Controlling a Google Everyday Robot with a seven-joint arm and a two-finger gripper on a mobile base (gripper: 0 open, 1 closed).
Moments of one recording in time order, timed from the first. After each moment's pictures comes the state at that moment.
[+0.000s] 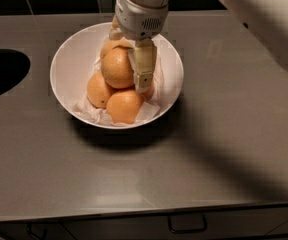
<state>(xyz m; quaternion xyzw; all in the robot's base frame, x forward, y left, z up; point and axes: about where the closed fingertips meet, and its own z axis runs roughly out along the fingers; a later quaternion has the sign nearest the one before) 0.547 0.025 0.952 -0.83 0.54 0.02 0.15</state>
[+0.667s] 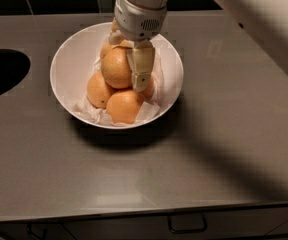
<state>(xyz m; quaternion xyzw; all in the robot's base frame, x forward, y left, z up) 0.551 0.029 0.948 -0.83 0.54 0.02 0.15</state>
